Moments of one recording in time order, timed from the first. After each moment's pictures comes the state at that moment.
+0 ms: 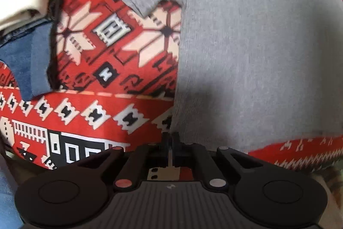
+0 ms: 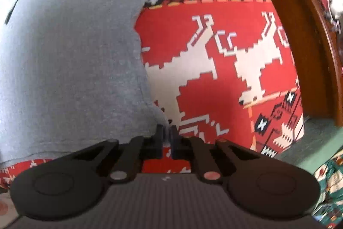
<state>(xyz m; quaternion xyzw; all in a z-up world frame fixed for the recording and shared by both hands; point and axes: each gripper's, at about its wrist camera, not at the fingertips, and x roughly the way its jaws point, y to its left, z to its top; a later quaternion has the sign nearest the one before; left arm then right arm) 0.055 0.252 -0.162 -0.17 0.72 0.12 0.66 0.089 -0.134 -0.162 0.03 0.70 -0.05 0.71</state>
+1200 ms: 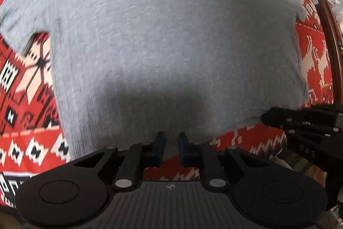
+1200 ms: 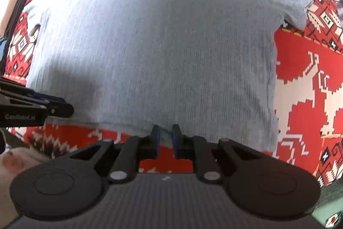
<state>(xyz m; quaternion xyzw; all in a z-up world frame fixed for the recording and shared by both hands) 0.078 0.180 -0.156 -0.15 0.71 -0.02 0.69 0.068 -0.023 -0.156 -0.03 0.68 0.14 0.72</state>
